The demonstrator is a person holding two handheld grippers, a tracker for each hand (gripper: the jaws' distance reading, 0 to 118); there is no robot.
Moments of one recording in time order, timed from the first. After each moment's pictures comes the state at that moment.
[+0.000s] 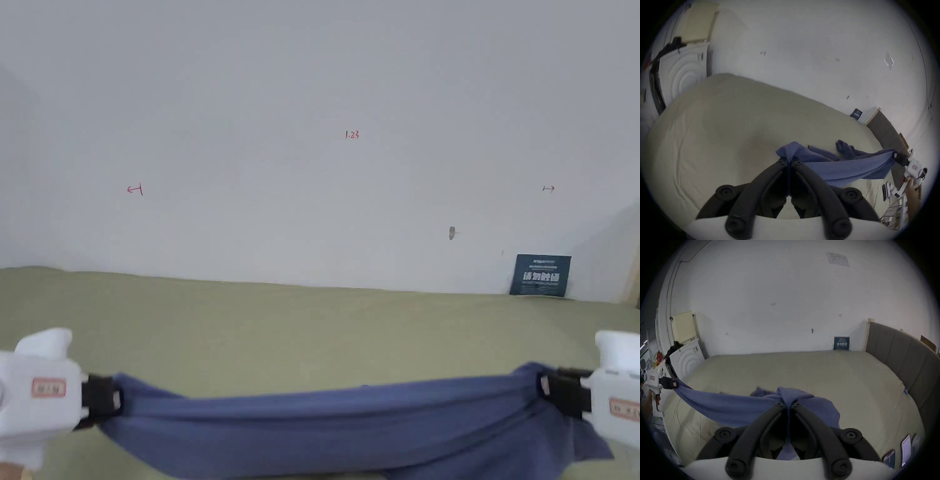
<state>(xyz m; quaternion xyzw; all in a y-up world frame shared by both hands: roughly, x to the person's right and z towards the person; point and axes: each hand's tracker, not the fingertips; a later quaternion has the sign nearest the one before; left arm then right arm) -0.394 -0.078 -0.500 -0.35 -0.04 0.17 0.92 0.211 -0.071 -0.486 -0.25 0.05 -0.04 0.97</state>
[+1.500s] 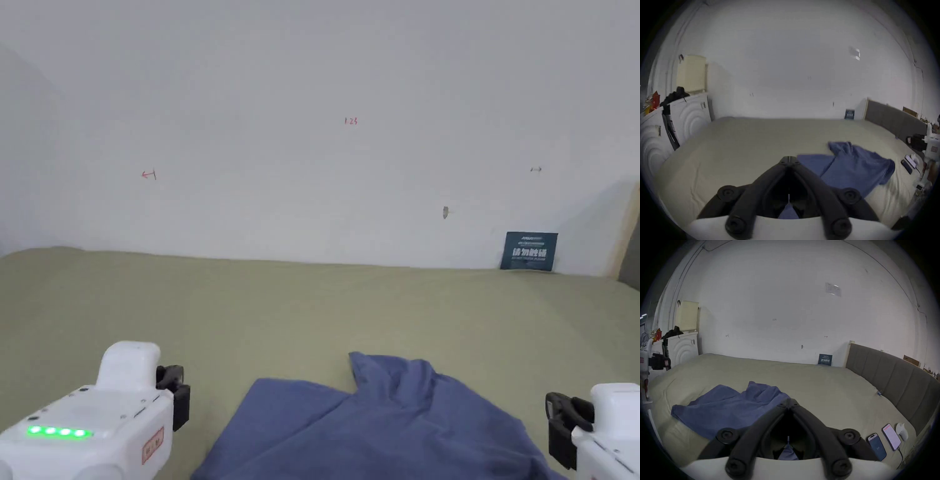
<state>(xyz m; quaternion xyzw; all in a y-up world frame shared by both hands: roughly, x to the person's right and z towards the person) -0.315 -0.080 -0.393 -0.21 -0.05 0.00 0.98 0.163 -0.091 -0.340 -0.14 -0.01 0.04 0.99</state>
